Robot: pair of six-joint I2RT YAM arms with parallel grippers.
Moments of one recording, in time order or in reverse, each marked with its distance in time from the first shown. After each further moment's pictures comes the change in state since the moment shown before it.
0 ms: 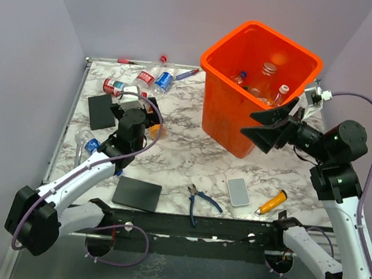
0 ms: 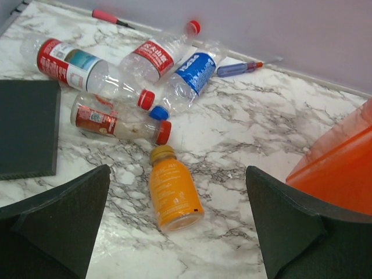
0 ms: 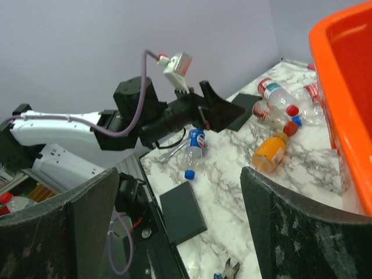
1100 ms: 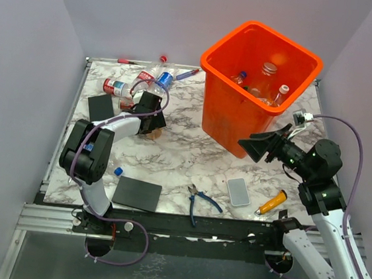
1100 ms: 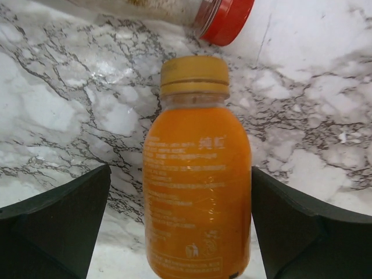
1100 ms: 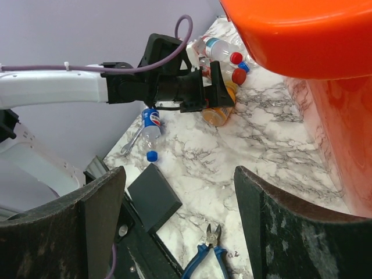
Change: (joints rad) left arm 0.235 0.692 0.354 -0.378 0.338 -0.271; right arm 0.000 -0.182 -0.355 -0.048 0.222 0.004
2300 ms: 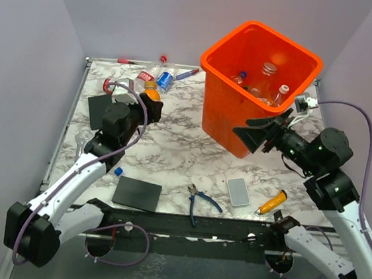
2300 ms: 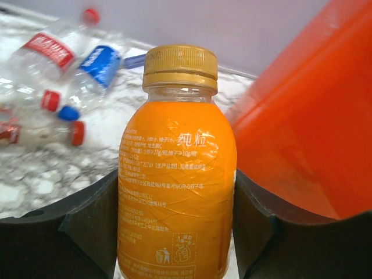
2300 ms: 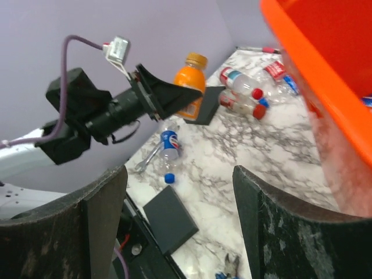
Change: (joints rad) left arm -0.066 -0.709 -0.261 0.256 0.129 0.103; right arm 0.174 0.104 0.248 -0.086 0.148 -0.036
